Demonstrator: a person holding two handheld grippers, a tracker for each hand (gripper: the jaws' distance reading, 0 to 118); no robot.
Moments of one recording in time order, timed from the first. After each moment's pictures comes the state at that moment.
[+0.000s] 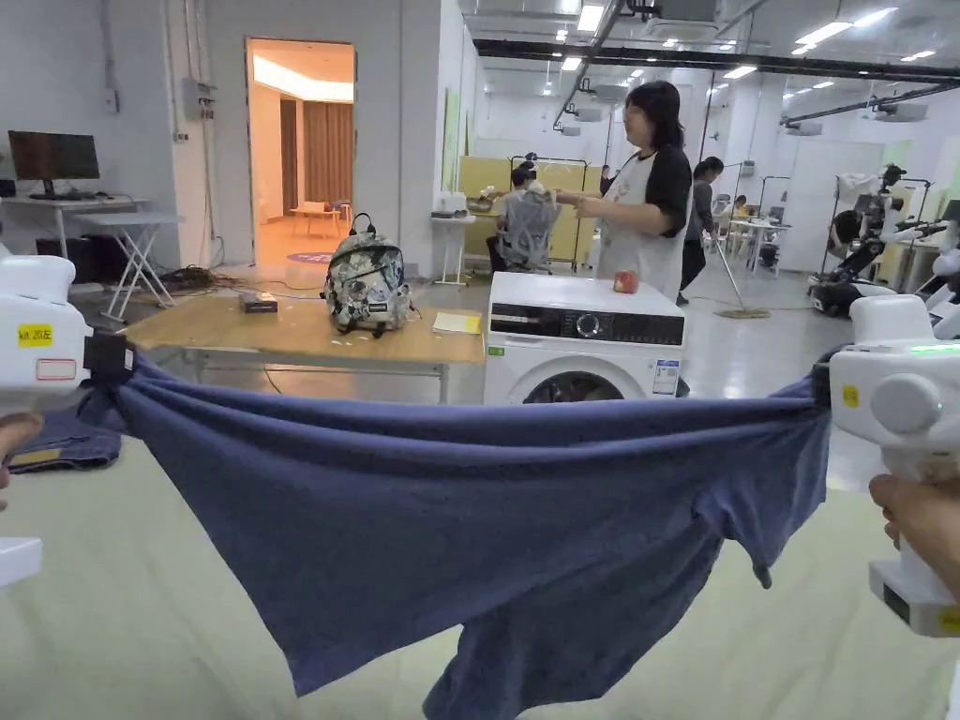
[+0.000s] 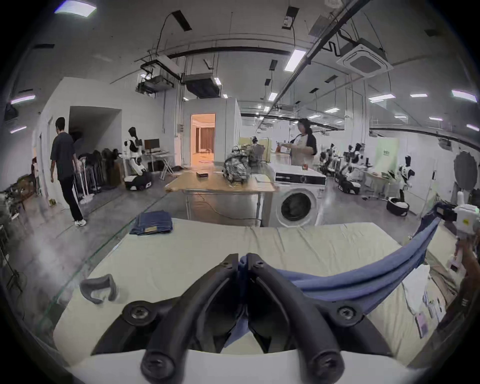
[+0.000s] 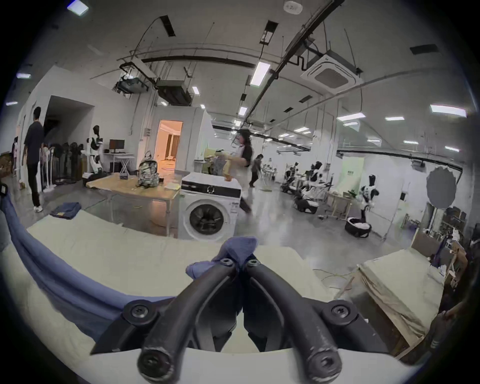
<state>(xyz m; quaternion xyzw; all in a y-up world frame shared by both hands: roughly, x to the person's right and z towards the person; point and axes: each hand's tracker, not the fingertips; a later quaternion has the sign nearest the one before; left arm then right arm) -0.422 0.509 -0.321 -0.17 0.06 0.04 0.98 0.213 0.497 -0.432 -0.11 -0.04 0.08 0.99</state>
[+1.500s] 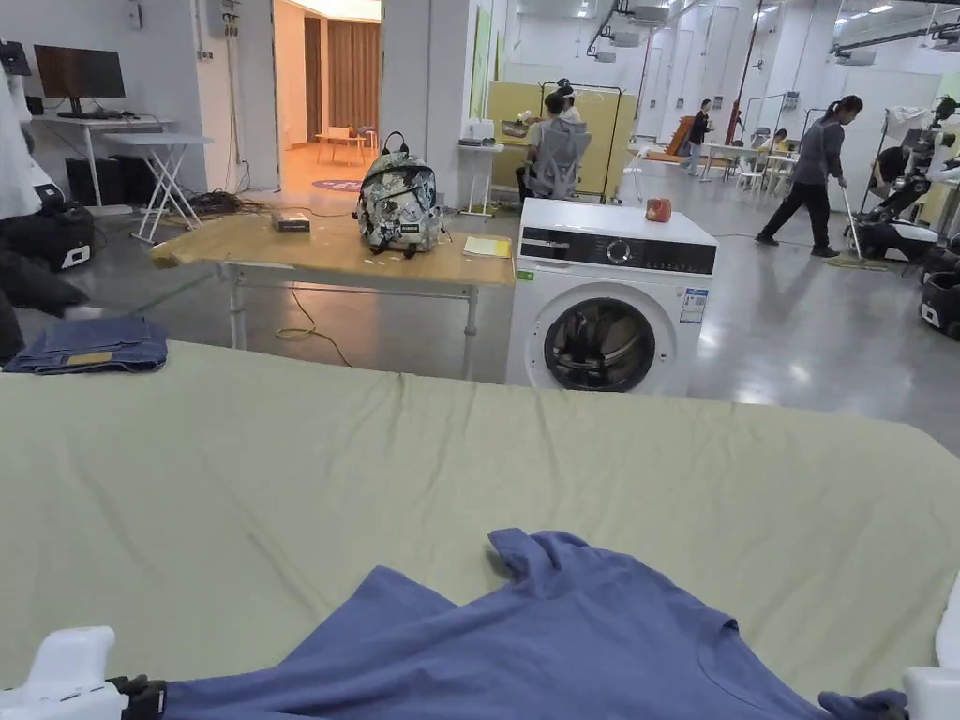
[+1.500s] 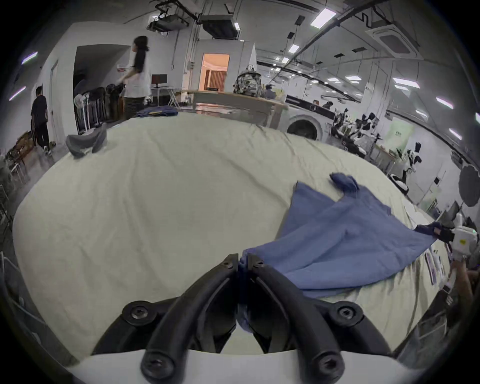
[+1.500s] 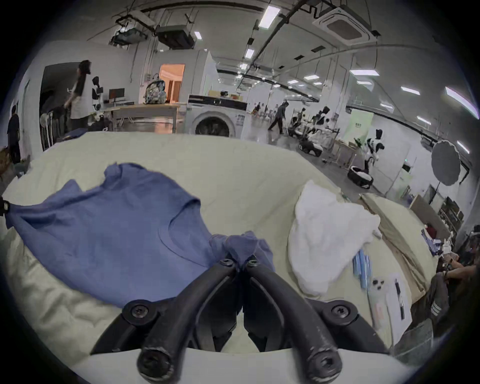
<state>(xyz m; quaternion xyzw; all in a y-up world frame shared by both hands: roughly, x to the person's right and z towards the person) -0.385 0.183 -0.154 -0.34 0.06 0.12 0.93 0.252 0.191 -0.245 -0.29 -0.03 0.09 0.95</state>
